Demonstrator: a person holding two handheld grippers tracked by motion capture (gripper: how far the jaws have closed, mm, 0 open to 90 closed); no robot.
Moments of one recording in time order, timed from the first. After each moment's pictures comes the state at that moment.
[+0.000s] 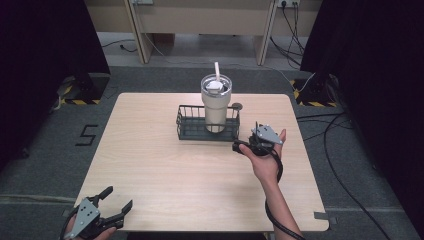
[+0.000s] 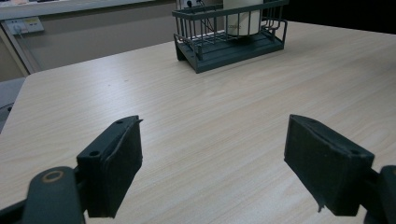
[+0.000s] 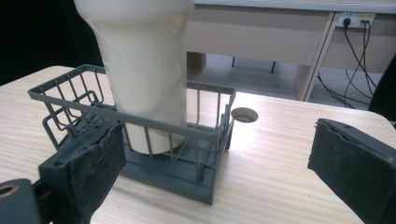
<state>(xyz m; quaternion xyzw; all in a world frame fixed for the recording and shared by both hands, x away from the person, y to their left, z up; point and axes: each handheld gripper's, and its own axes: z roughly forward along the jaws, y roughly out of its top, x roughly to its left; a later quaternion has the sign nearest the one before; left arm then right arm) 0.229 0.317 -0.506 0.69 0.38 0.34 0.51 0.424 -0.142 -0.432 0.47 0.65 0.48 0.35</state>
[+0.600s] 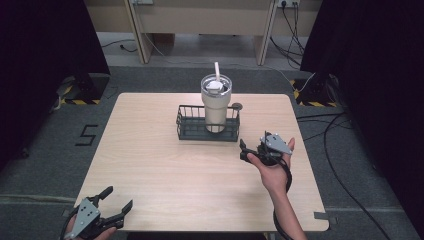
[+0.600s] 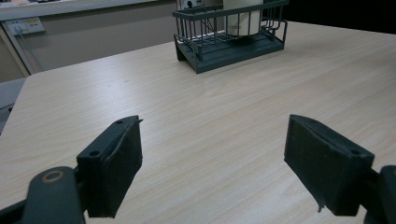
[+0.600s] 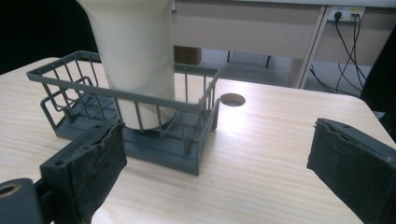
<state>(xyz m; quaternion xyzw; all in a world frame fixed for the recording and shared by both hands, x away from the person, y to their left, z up) 0.229 0.317 -0.506 0.69 0.38 0.34 0.51 0.399 -0.164 -0.438 0.48 0.65 0.47 0.35</state>
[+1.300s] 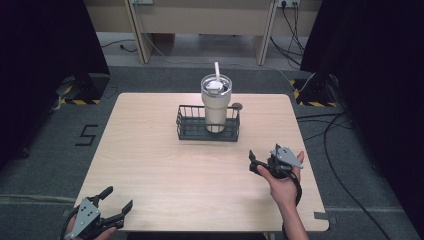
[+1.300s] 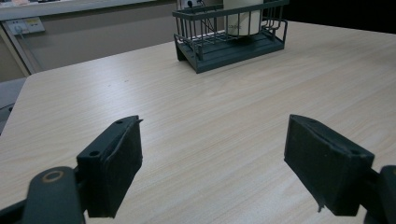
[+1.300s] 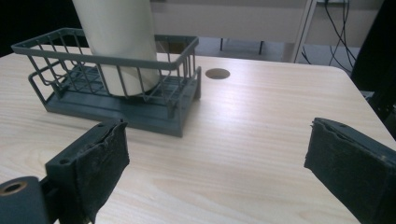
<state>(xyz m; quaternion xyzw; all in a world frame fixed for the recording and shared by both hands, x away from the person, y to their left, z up) 0.229 0.316 -0.506 0.69 0.38 0.34 0.51 0.371 -0.191 -0.459 0.50 0.65 0.46 0.34</state>
